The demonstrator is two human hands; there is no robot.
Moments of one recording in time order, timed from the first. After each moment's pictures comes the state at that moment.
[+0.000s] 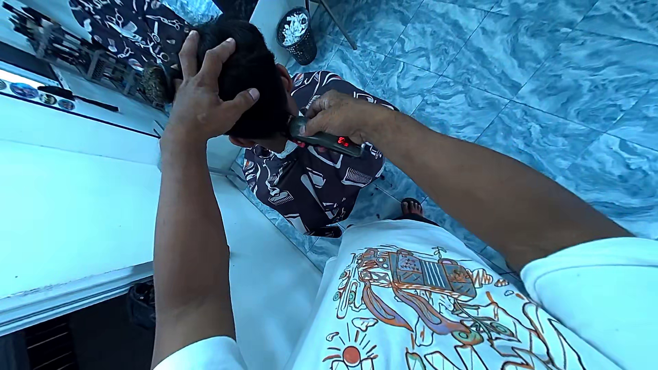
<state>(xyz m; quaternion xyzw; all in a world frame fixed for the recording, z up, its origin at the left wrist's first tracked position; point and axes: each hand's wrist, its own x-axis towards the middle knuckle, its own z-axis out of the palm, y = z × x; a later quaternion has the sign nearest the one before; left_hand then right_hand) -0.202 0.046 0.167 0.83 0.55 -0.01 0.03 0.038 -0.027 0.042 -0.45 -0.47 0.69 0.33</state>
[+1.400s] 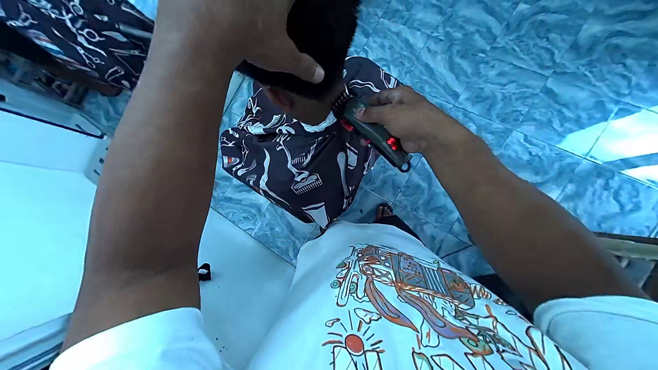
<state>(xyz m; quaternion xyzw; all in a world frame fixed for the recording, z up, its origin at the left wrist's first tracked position) -0.221 0.062 0.187 0.93 0.34 -0.07 0.06 -0.031 -0.093 0.043 -0.62 -0.34 0.58 0.40</state>
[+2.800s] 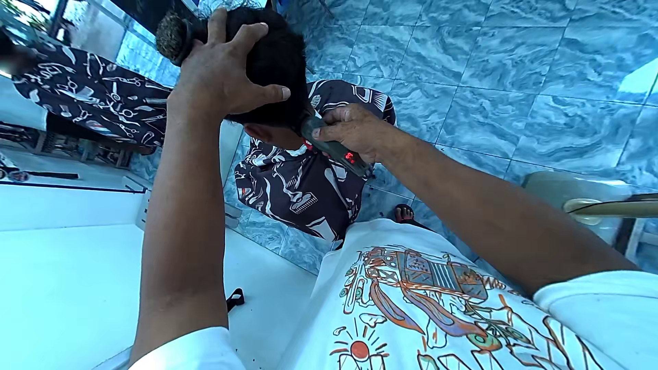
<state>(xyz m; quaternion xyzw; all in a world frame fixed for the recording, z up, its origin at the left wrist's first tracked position) -0.188 0.094 0.177 0.91 0.41 -0.11 -0.03 -0.036 -0.078 0.042 -0.54 -0.32 0.61 0.48</state>
